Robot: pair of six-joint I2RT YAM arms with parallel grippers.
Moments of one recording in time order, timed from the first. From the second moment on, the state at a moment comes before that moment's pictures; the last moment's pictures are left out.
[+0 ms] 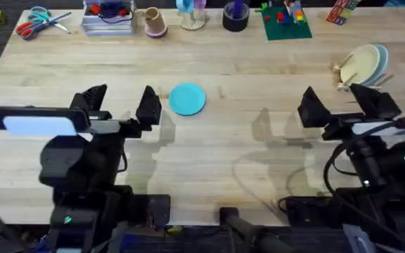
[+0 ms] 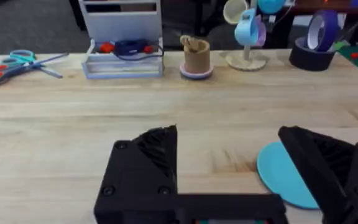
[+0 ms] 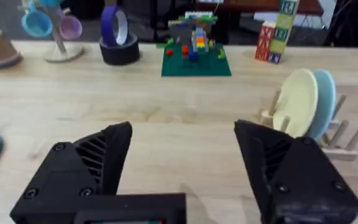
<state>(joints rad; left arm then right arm) 0.00 0.00 0.06 -0.17 0.01 0.00 -0.01 0.00 0.04 -0.16 -0.04 -0.01</state>
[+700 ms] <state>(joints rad) 0.00 0.20 0.69 -0.59 0.01 0.00 -0.01 0.12 0.64 -0.77 -0.06 -0.04</state>
